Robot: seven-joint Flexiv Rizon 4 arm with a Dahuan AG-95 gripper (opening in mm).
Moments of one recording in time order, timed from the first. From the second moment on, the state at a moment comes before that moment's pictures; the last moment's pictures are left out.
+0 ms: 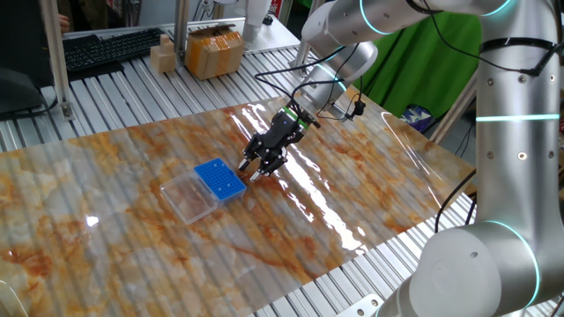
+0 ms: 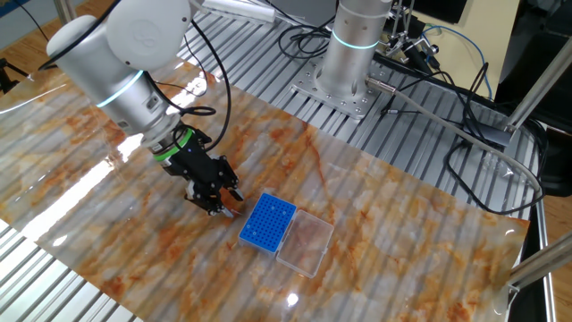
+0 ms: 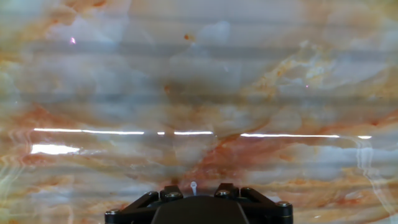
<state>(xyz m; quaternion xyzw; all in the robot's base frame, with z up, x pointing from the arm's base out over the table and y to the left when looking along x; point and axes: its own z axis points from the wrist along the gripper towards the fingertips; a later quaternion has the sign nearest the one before) 0.536 -0.022 0.002 -0.63 -0.68 -0.23 0.28</state>
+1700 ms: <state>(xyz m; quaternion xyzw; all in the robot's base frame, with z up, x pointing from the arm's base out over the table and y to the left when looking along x) 0.534 -0.023 0.002 -0.62 -0.69 -0.25 0.28</state>
